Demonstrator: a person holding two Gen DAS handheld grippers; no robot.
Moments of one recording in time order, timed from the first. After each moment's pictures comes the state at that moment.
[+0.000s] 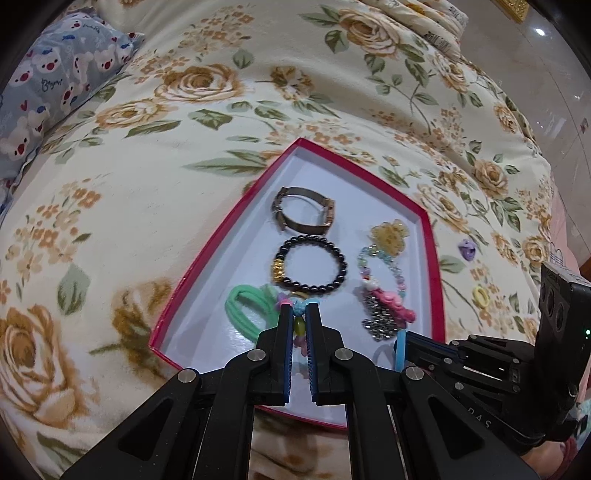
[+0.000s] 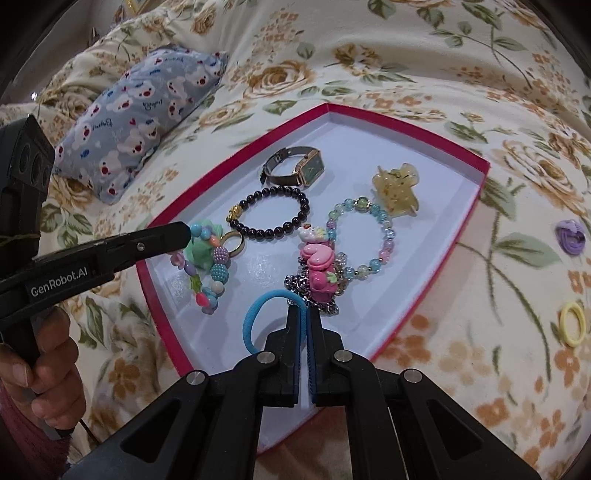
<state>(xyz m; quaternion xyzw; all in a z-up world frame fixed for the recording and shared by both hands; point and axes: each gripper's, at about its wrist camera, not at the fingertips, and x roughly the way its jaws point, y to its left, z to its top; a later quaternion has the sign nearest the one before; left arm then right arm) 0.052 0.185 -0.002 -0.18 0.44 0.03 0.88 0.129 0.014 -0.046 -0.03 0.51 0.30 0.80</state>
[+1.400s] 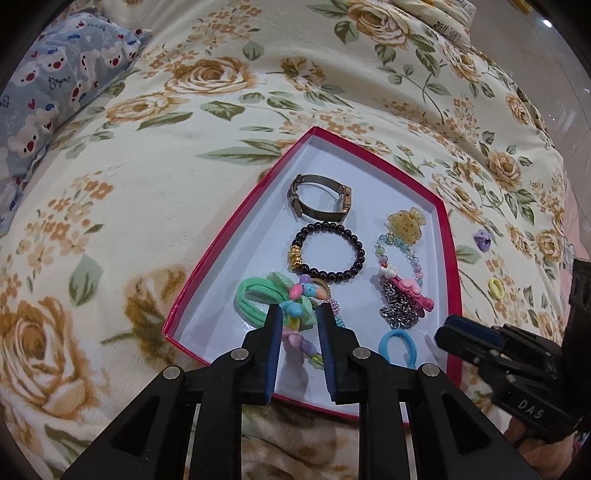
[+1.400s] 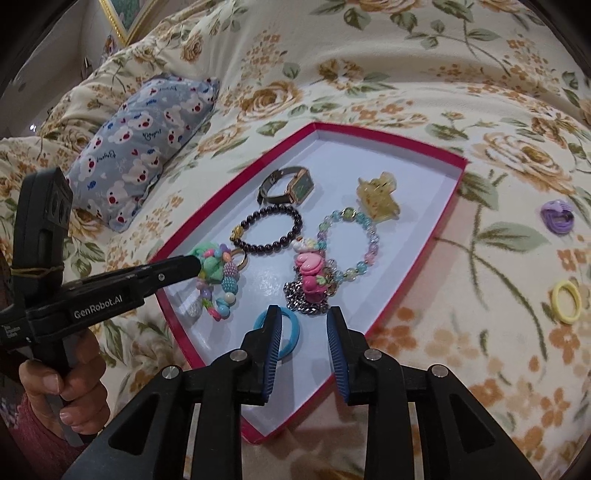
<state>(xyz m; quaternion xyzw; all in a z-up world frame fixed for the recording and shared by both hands) 0.048 0.182 -0.004 -0.16 0.46 0.05 0.87 0.123 -0.014 -0.029 0.05 0.49 0.29 0.82</state>
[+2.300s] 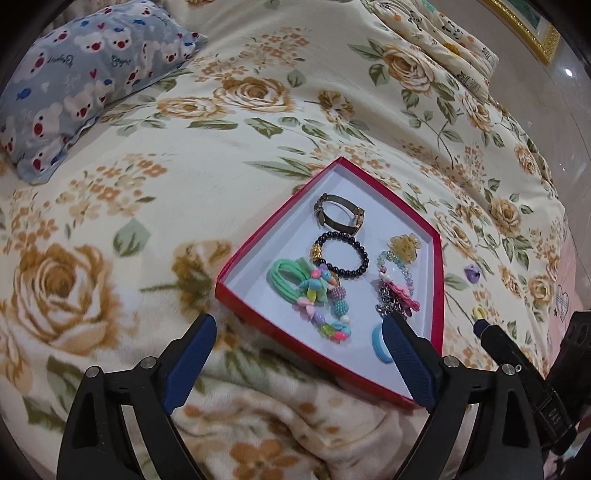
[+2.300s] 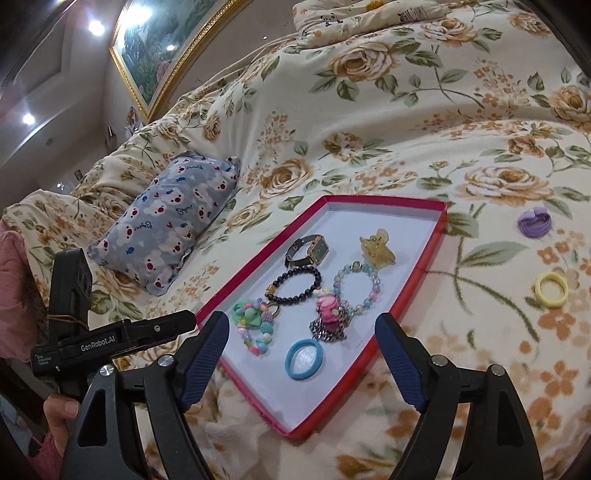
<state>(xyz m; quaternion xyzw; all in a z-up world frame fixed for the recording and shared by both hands) -0.025 0.192 0.020 -0.23 0.41 0.09 0.88 0.089 -0.046 -0.010 0.15 0.38 0.31 0.86</state>
